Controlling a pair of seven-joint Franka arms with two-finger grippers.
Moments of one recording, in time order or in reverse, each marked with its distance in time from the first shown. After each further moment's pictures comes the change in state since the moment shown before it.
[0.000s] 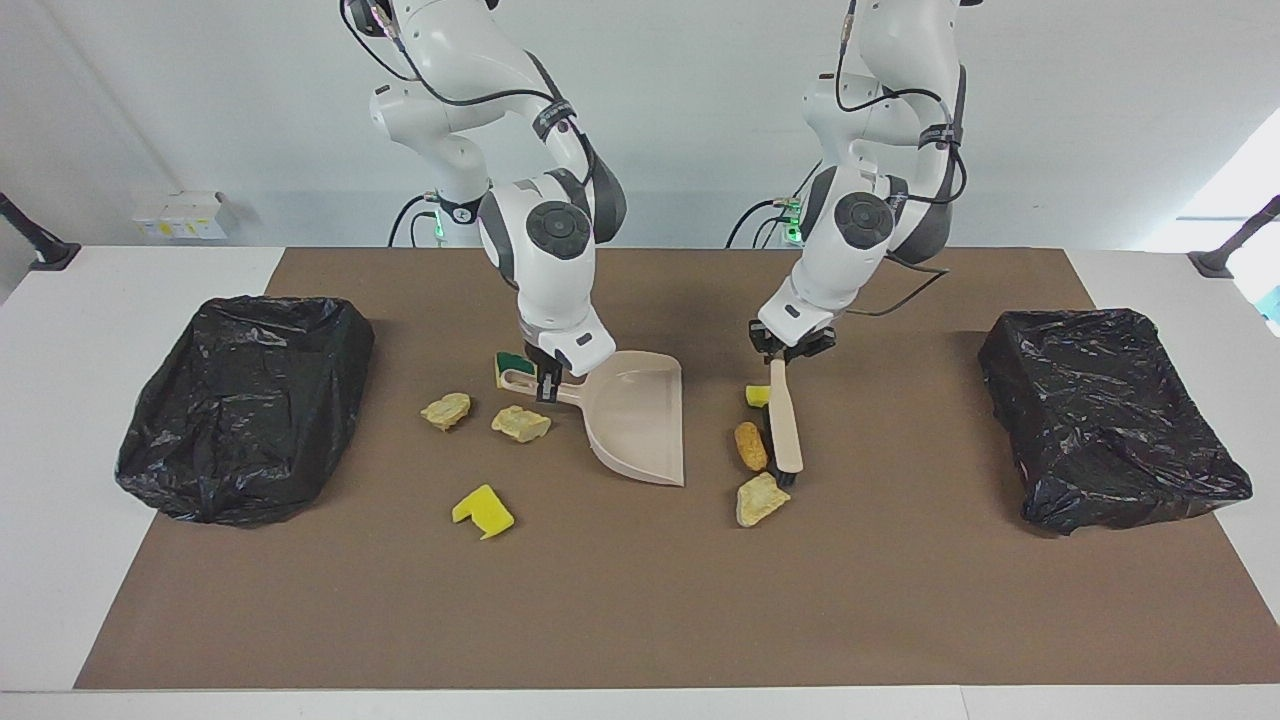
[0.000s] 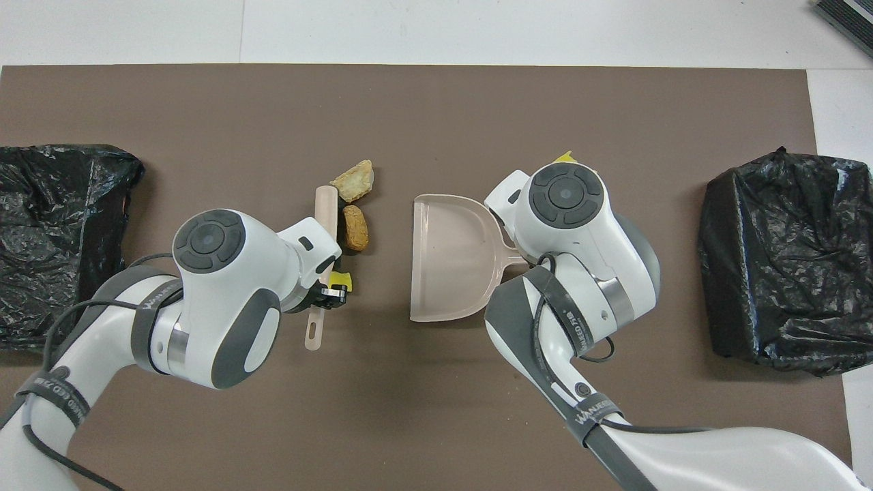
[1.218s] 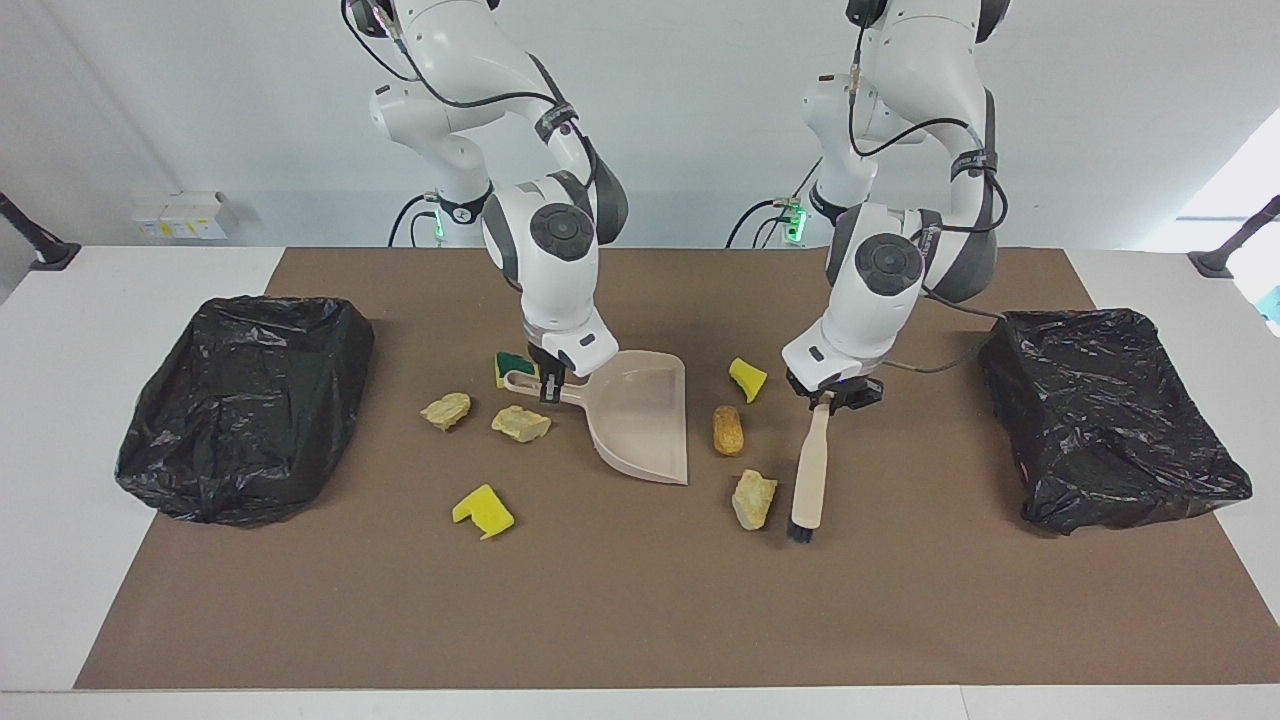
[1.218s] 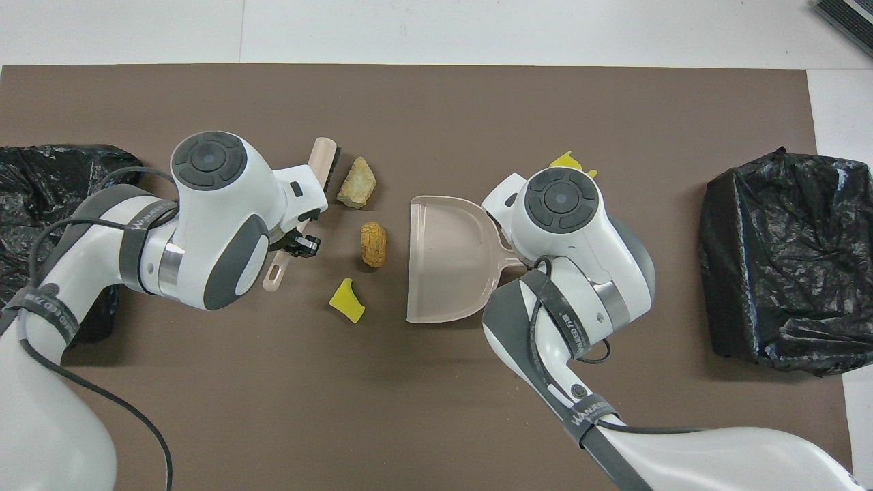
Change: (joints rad) left arm 0.143 0.194 0.007 0.261 0.200 -0.046 0.282; right arm 0.000 0.000 0.000 -0.004 0.000 0.004 0.003
